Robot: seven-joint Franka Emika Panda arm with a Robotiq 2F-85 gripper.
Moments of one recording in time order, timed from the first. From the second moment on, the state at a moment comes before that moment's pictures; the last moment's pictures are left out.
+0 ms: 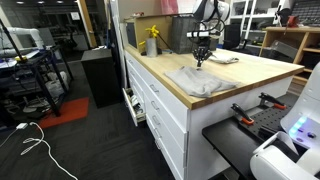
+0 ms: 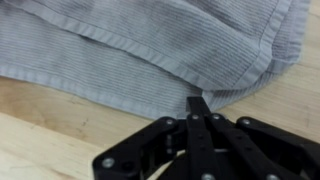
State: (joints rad) arm 0.00 0.28 -0.03 -2.15 0.40 2.21 0.97
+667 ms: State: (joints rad) arm 0.01 0.30 -0.02 -2.18 0.40 2.21 0.97
